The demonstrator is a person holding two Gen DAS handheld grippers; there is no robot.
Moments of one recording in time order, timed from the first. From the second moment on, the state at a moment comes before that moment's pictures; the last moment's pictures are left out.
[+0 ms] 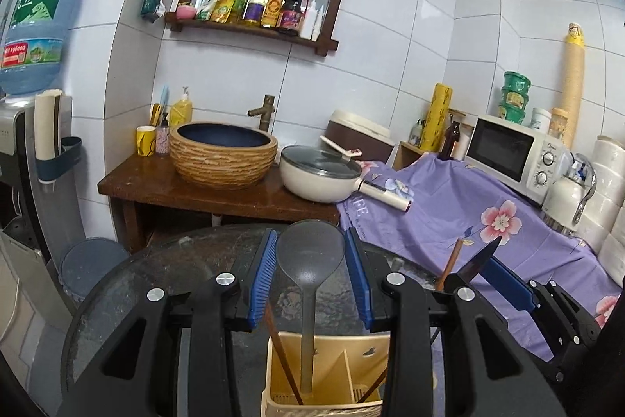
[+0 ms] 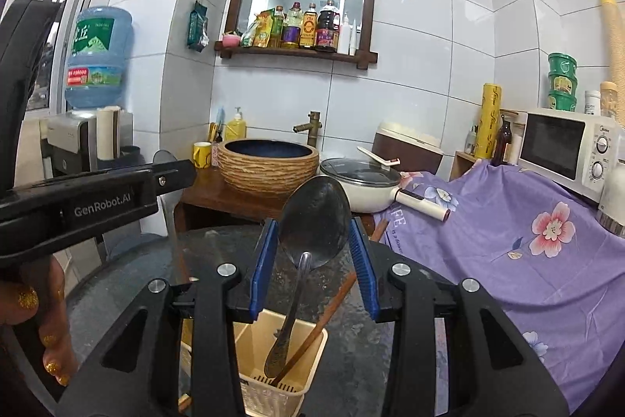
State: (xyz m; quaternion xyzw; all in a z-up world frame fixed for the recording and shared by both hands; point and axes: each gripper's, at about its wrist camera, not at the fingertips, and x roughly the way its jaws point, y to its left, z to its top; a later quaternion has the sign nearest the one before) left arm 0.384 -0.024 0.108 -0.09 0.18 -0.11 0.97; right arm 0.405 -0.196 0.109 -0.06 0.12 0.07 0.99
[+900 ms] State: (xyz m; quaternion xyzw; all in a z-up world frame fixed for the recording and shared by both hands) left arm 0.381 -0.027 0.033 -0.06 0.24 -0.13 0.96; right arm 0.398 -0.199 0.024 -0.07 0.19 0.10 0.97
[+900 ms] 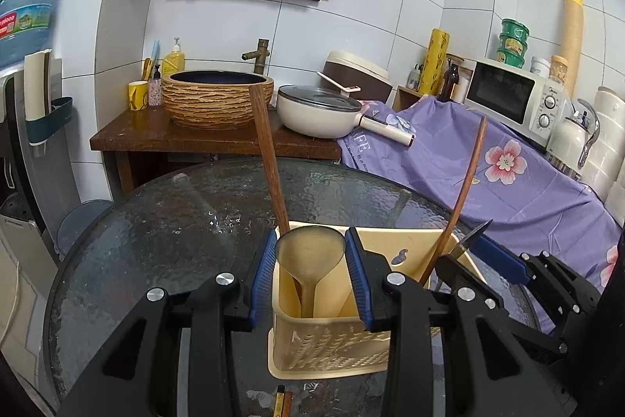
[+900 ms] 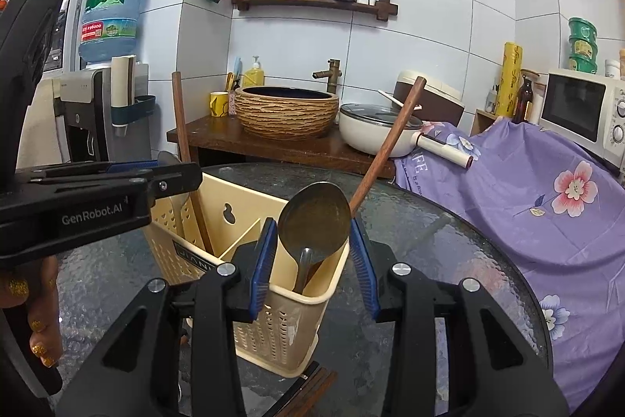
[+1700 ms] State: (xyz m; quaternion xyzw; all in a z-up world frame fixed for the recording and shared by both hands) left arm 0.324 -0.005 0.033 -0.05 0.26 -0.13 0.96; right arm 0.337 -0.230 0.032 -0.01 0.21 0.10 0.97
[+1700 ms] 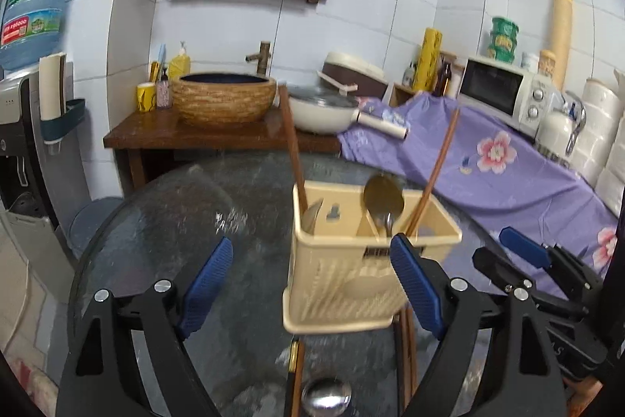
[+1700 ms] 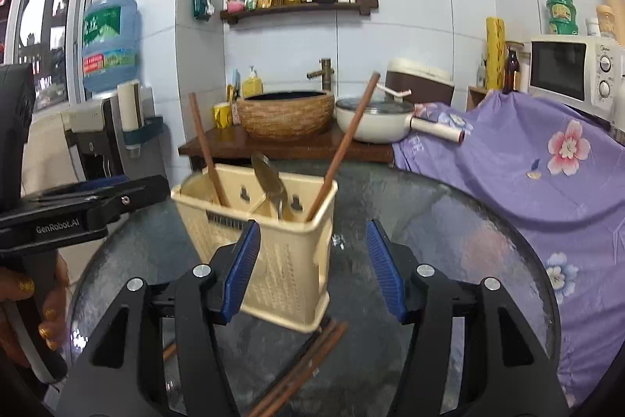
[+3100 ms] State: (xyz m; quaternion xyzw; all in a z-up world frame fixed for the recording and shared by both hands) left arm 0.281 0.015 -0.095 -0.01 0.44 -0.12 0.89; right arm 0.309 -0.223 -0.086 -0.03 0.44 0.07 0.90
